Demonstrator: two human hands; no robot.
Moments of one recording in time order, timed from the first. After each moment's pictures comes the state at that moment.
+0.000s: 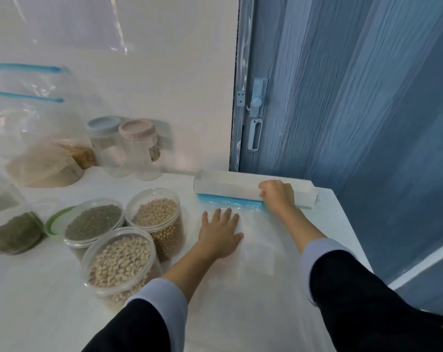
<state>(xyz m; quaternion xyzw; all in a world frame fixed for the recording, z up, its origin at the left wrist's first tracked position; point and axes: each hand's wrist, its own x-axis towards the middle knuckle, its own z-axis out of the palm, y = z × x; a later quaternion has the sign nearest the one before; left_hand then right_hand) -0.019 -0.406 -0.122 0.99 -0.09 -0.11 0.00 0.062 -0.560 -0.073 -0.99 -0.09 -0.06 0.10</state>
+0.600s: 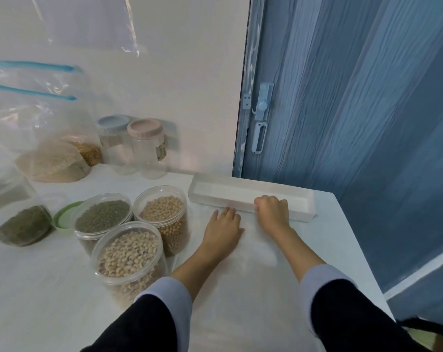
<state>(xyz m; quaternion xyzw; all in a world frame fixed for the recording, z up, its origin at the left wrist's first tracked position) -0.029 -0.409 -0.119 0.99 -0.10 0.03 0.06 0.023 -0.541 -0.095 -0.99 -0.10 -0.07 0.05</state>
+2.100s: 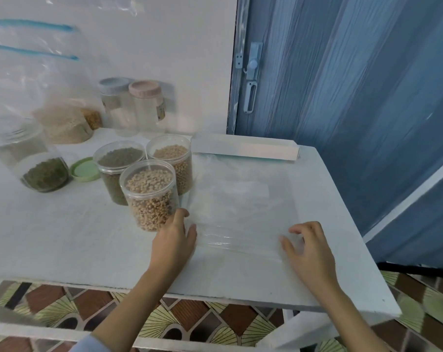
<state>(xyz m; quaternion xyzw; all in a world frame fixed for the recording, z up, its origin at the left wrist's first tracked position) -0.232 -0.348 -0.128 0.94 0.07 0.17 0.29 -0.236 -0.612 -0.128 -0.94 -0.01 -0.15 0.32</state>
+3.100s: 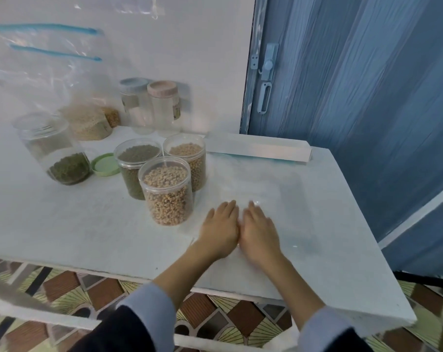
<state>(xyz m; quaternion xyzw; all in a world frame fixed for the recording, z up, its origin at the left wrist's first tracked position) -0.203 -0.389 -0.124 0.99 -0.13 -0.01 0.10 -0.202 -0.505 -0.121 -0.98 -0.12 0.04 0.14</state>
